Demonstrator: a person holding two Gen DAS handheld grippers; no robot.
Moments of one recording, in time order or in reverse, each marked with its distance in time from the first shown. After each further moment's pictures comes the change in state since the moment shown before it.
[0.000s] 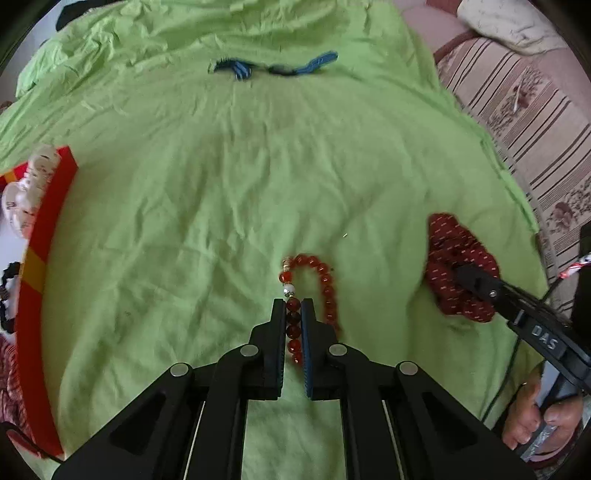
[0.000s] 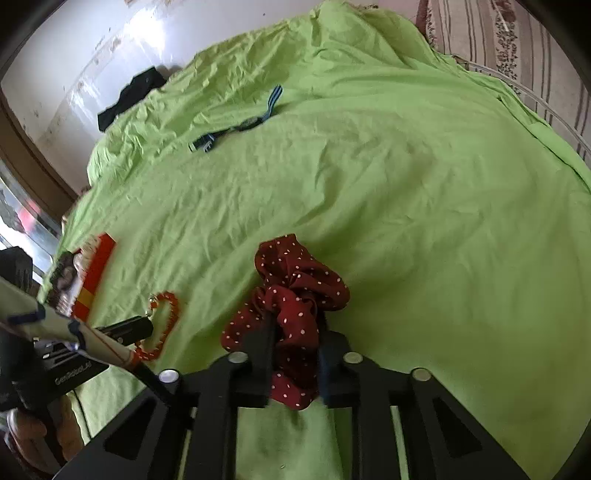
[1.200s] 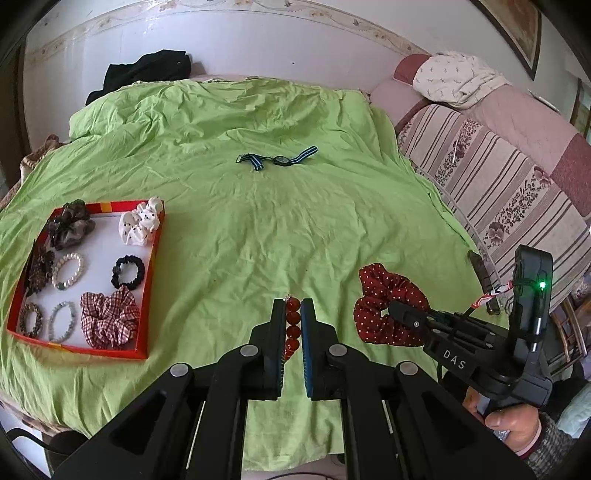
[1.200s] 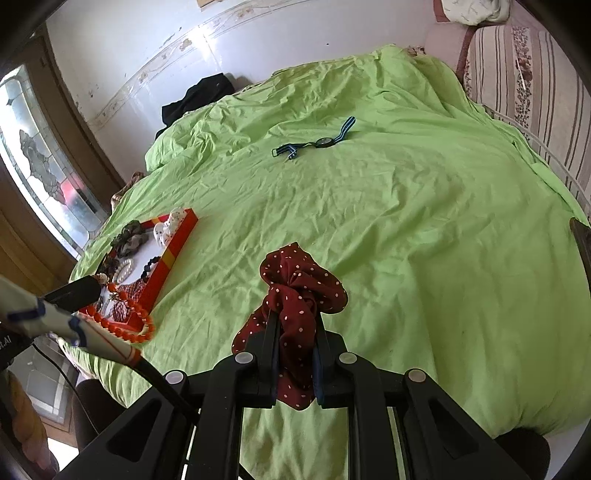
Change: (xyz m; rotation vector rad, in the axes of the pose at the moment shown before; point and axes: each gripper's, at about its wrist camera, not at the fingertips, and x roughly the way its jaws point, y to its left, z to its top) left arm -0.179 -0.014 -0.074 0.019 -0.259 0.007; right arm -0.089 0.084 -0.062 -0.132 -0.075 0.075
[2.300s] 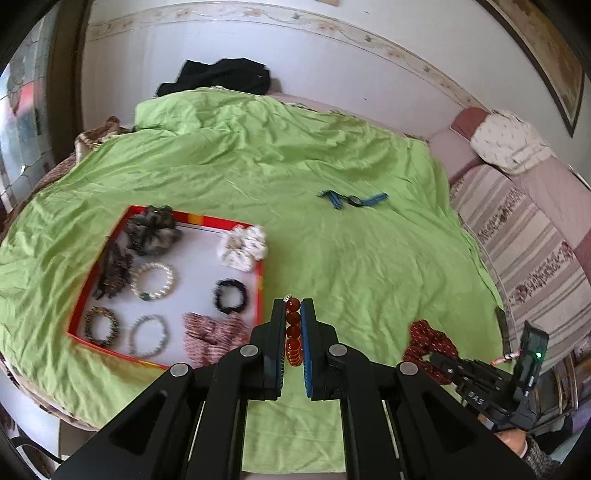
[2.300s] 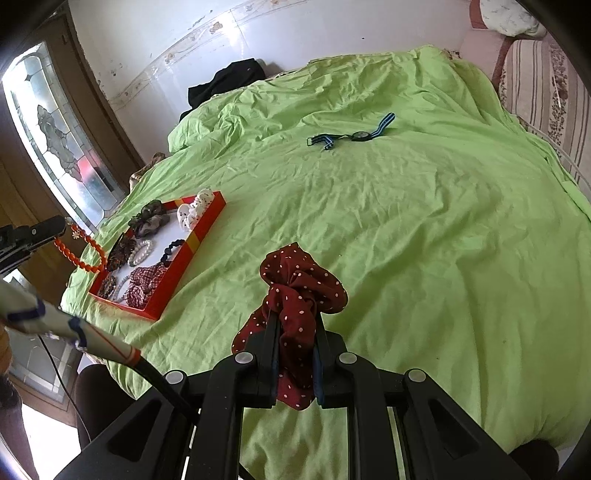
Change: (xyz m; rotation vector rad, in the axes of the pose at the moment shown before) left arm -0.062 0.128 0.032 -0.176 -0.069 0.104; right arm 0.021 0.035 0.001 -0.076 0.033 0.060
